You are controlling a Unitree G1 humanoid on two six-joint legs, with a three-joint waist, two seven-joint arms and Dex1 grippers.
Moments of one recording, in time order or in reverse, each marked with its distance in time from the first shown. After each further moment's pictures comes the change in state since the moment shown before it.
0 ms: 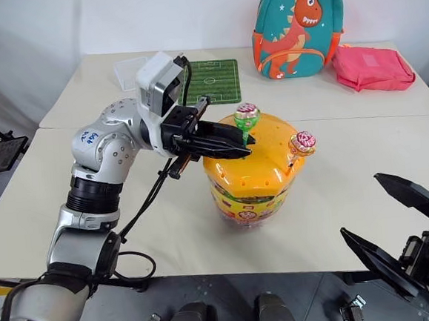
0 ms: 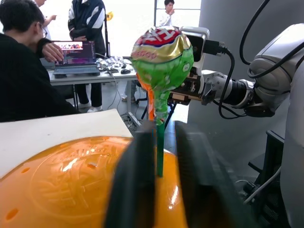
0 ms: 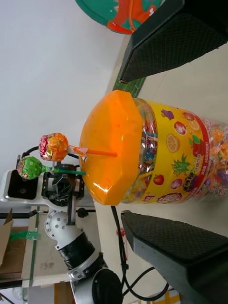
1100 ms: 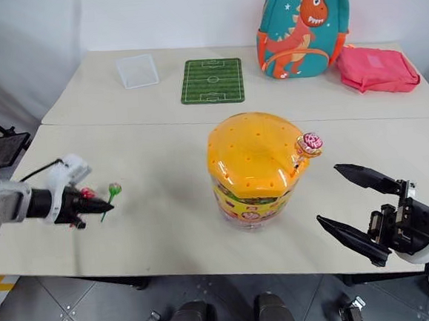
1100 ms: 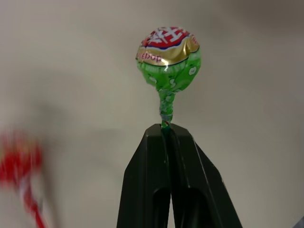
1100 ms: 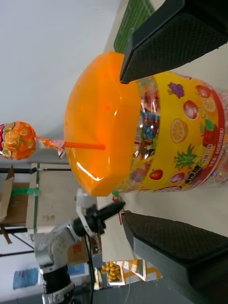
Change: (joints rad) left arm 0.677 0.834 0.088 -0.248 0.228 0.531 0.500; right arm -0.317 -0.156 0.242 0.257 -0.085 0.038 0.139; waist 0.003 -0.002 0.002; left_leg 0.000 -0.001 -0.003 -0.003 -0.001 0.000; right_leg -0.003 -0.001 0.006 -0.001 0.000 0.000
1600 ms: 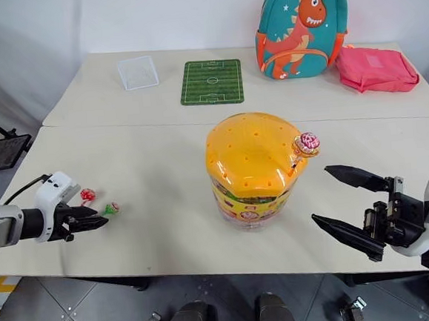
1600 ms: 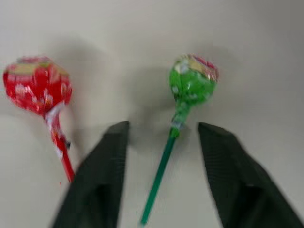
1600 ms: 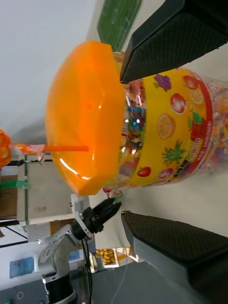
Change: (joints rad) left arm 0.133 -0.094 0.164 0.027 0.000 -0.201 0.029; right arm -0.022 -0.047 0.023 0.024 0.003 0.105 -0.003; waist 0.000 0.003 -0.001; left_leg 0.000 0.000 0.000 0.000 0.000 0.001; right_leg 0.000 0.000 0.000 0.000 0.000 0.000
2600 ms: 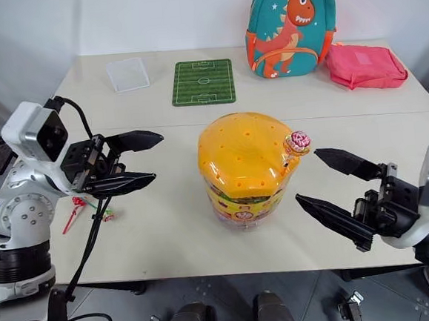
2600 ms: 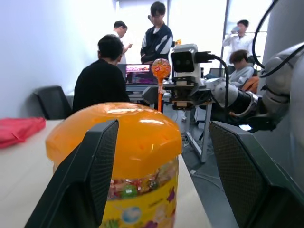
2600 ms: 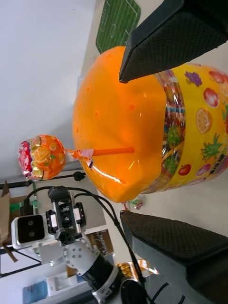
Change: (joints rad) left arm -0.348 -0.460 0.039 -0.126 -0.475 -0.407 -0.423; right arm -0.058 -0.025 -0.018 -0.201 0.163 0.187 -0.306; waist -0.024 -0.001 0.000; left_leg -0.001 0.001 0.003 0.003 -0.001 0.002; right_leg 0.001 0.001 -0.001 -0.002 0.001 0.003
